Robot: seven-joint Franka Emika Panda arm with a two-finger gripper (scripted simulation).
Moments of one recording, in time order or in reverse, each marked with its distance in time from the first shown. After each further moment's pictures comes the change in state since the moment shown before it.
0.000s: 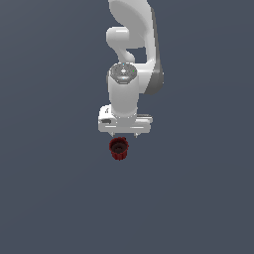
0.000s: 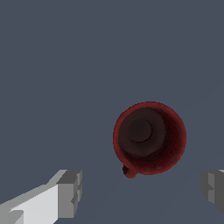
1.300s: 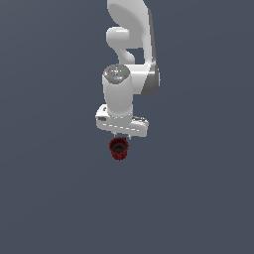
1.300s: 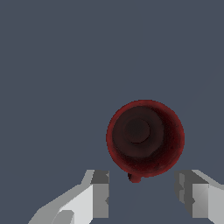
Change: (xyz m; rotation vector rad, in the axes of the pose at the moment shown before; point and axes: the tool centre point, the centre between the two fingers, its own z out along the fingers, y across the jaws) arm 0.000 0.008 0.007 0.042 0.031 0.213
